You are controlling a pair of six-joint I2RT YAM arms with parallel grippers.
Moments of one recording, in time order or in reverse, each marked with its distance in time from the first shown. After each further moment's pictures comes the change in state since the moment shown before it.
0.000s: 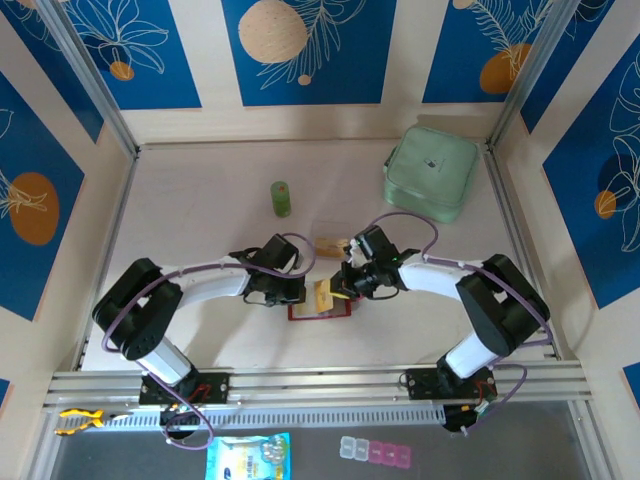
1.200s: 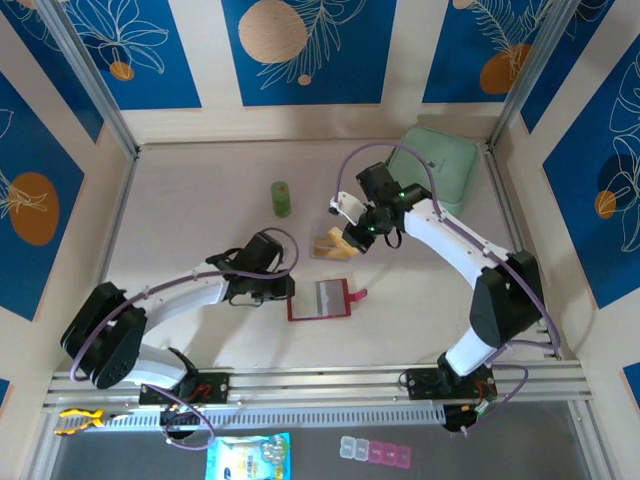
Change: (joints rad) left arm 0.045 -0.214 -0.068 -0.066 -0.087 -0.007; right arm -0.093 0.080 0.654 -0.677 0.321 -1.271
